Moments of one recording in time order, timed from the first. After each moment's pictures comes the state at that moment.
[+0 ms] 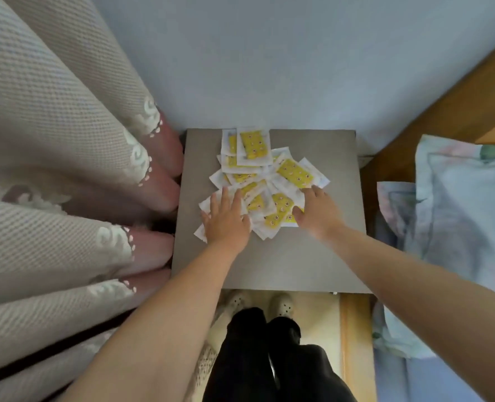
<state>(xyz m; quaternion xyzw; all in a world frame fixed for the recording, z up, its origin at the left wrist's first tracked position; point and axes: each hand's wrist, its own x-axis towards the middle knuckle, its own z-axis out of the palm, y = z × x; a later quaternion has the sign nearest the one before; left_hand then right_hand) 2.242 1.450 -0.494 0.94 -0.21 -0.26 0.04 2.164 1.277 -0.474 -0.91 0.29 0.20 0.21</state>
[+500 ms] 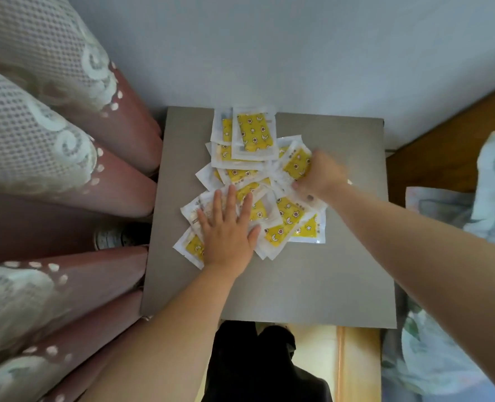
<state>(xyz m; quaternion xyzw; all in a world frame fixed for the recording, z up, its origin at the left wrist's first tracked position) 2.247 1.444 -0.598 0.95 -0.30 -0.11 0.03 2.263 1.222 -0.547 -0.90 0.35 0.20 0.17</state>
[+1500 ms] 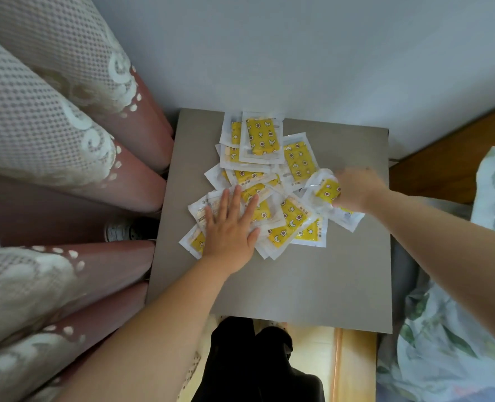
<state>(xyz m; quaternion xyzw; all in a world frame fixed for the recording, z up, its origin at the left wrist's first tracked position) 2.254 1.451 -0.583 0.92 -0.33 -0.20 0.04 2.229 1.178 -0.529 -0.94 0.18 0.29 0.02</state>
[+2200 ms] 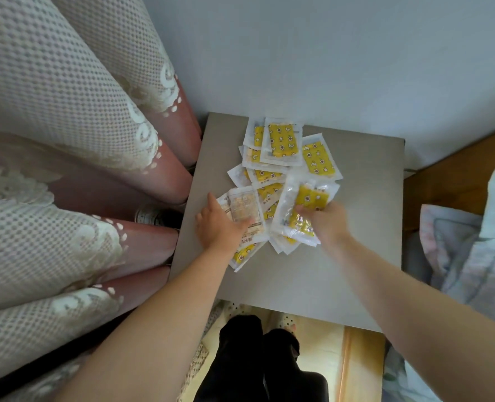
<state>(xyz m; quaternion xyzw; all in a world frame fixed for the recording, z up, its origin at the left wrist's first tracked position) 2.269 1.472 -0.548 0.94 0.09 -0.23 0.24 2.204 1.294 -0.515 -0.65 0.48 0.05 0.58</state>
